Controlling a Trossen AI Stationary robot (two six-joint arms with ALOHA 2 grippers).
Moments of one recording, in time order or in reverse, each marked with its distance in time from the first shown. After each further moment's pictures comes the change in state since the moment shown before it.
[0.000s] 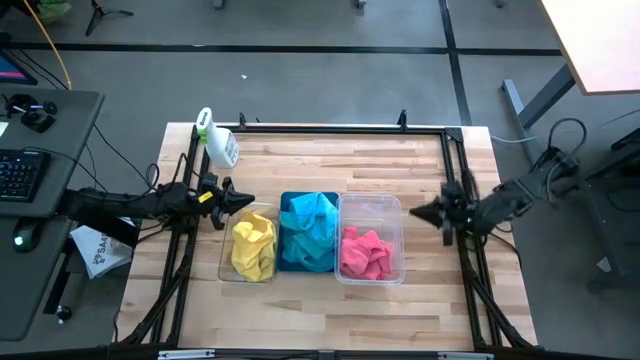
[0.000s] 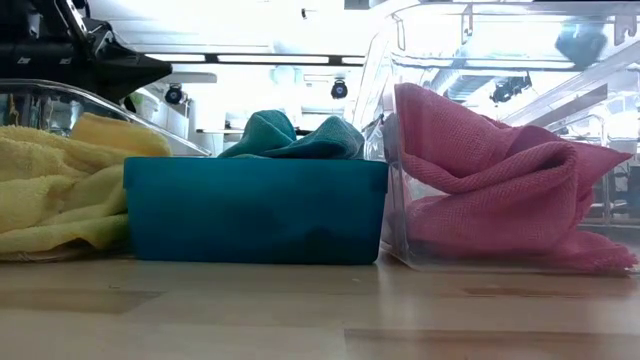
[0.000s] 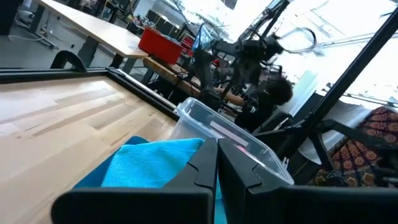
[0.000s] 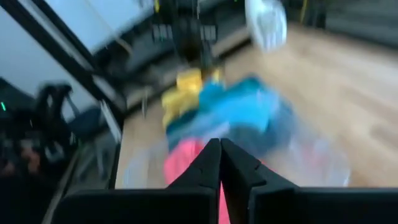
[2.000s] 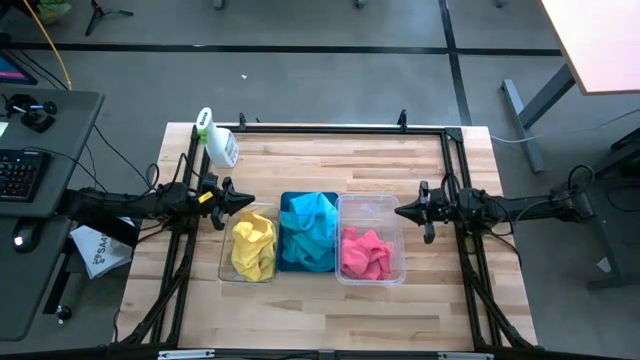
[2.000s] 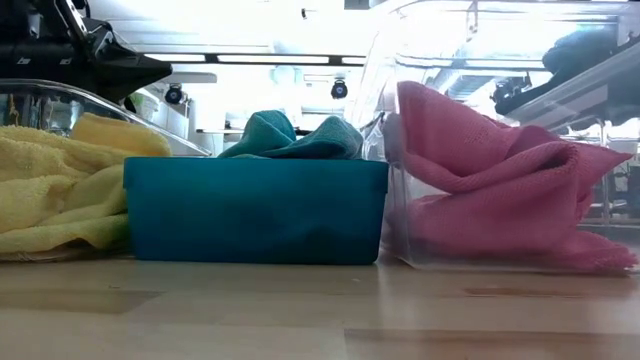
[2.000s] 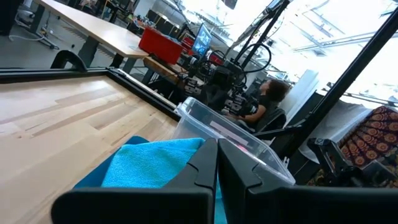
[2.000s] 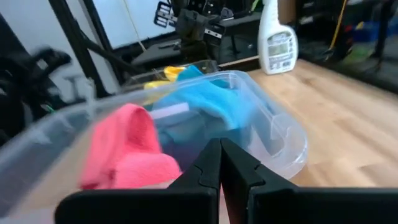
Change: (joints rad) left arm 0.000 0.000 0.000 -0.002 -0.001 0.002; right arm -0.546 -0.247 -0.608 0.607 -0.563 -0.488
